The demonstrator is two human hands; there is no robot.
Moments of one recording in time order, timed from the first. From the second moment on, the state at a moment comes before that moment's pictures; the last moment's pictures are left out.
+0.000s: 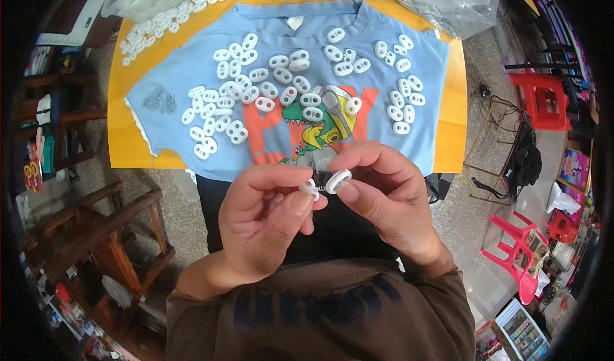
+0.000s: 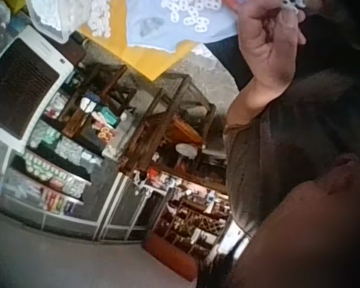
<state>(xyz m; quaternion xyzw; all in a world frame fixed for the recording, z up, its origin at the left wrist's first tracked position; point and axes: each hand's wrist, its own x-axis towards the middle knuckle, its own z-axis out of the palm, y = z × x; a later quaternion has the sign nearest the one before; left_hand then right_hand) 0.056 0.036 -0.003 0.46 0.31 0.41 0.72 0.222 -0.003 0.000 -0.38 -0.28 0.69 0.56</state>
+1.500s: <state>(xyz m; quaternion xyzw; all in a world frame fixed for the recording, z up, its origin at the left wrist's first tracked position) 0.060 -0.027 0.017 0.51 0.31 0.45 0.66 0.224 -0.061 0.012 -0.32 -0.28 0.66 0.61</state>
